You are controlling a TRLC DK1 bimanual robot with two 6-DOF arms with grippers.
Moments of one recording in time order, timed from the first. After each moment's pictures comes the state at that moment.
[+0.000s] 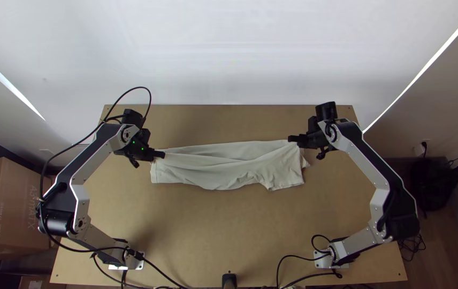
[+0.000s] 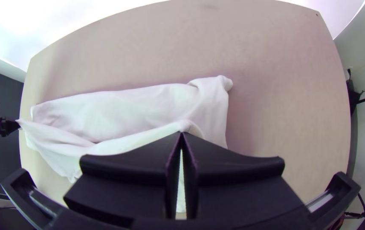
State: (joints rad) left arm -0.07 1.70 1.34 -0.94 0.02 0.05; right arm 0.18 1.65 1.35 -0.76 -0.13 0.21
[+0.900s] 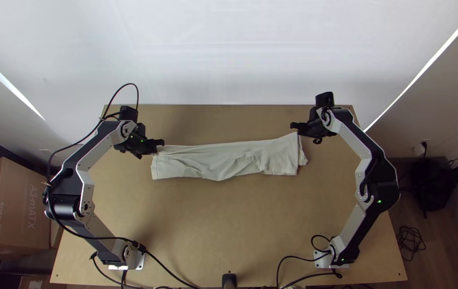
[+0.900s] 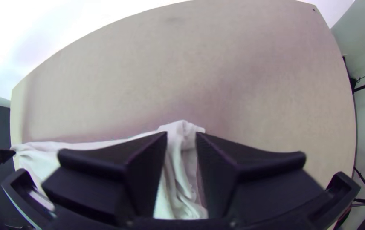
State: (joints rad) left arm 0.00 1.82 1.38 -0.80 0.15 -0.17; right arm 0.09 1.95 1.58 -0.72 -0.10 0.23
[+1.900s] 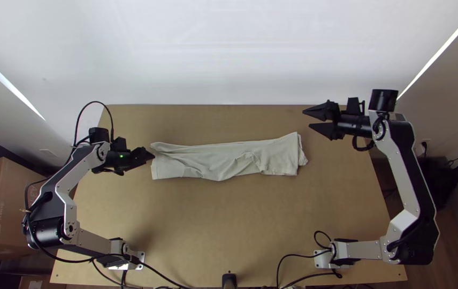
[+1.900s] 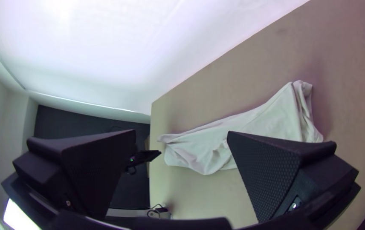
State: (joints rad) left arm 0.23 1.61 1.03 -0.57 0.58 -0.15; right arm -0.06 1.47 1.45 -0.72 -0.91 0.61
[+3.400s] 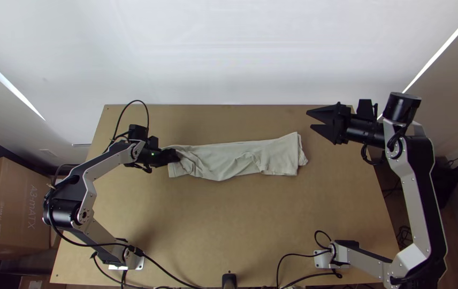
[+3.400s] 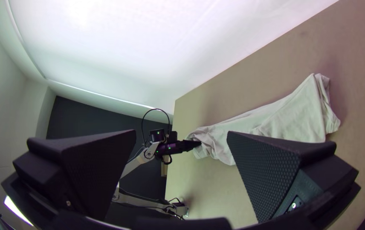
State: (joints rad) left arm -0.05 1.76 1.07 -0.42 0.55 -0.30; right arm -0.02 1.26 1.42 -0.72 -0.94 0.72
